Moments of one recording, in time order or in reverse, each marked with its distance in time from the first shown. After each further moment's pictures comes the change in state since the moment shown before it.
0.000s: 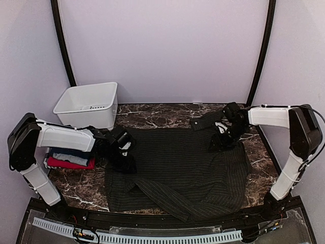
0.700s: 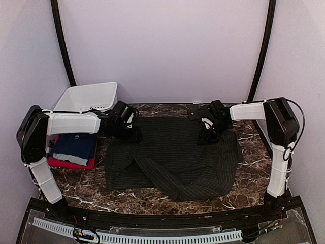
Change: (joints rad) left arm 0.117 0.113 0.293 0.132 -0.136 0.093; right arm 0.052 0.292 0.276 0.104 0.028 0.001
